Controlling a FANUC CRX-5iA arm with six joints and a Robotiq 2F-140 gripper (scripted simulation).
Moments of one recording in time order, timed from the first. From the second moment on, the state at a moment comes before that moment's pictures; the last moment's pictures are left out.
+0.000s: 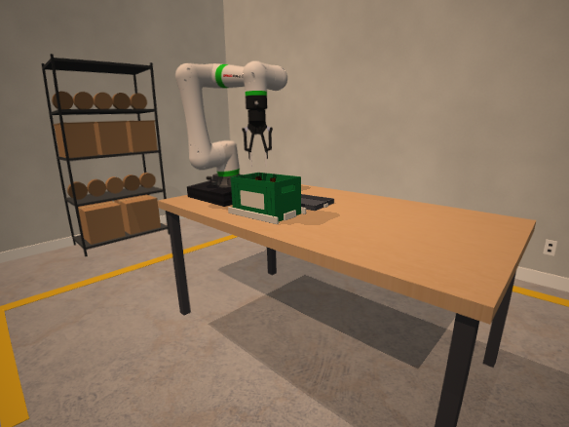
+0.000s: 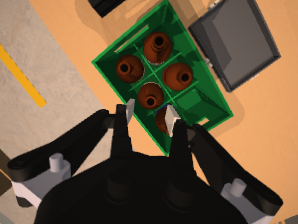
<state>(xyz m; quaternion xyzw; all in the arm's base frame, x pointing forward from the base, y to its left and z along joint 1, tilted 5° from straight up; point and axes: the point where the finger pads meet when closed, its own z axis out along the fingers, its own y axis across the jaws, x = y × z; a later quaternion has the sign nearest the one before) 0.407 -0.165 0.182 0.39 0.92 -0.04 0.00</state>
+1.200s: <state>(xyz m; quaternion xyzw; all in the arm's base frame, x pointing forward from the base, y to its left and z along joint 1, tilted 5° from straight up) 0.407 -0.166 0.176 0.39 0.92 -0.04 0.00</state>
